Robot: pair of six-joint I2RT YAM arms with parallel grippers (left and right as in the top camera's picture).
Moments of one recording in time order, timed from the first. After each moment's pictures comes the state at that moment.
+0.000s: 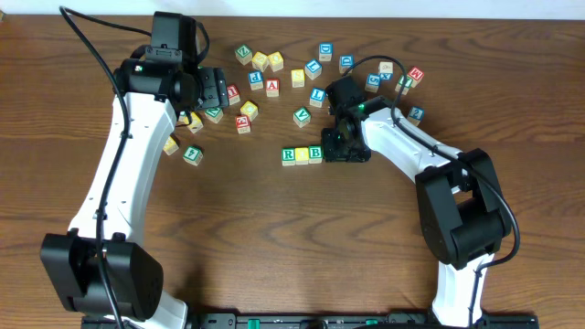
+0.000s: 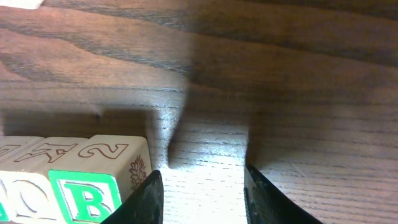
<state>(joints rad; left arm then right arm) -0.12 1.72 1.61 -0.97 -0.06 -0.26 0.44 2.07 1.43 -0.74 -0.12 0.42</state>
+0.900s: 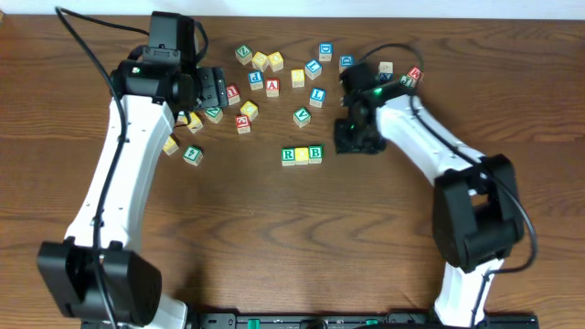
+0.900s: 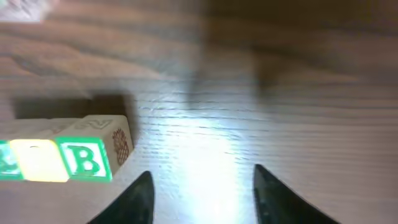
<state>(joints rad) -0.12 1.69 1.61 -0.97 -0.06 -0.26 0.37 2.02 1.53 -0.92 -0.11 0.38</state>
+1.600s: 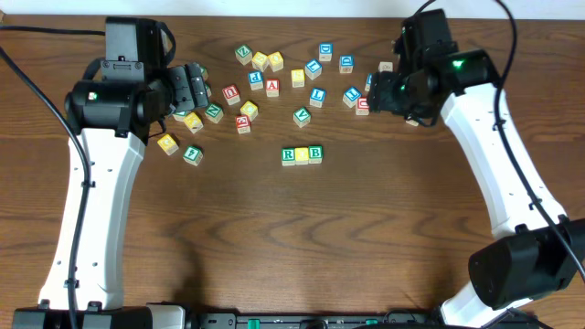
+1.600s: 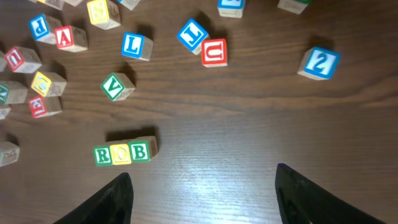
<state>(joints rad) -0.06 1.52 1.61 -1.02 -0.06 -0.25 0.24 1.79 1.75 -1.11 -0.09 0.35</state>
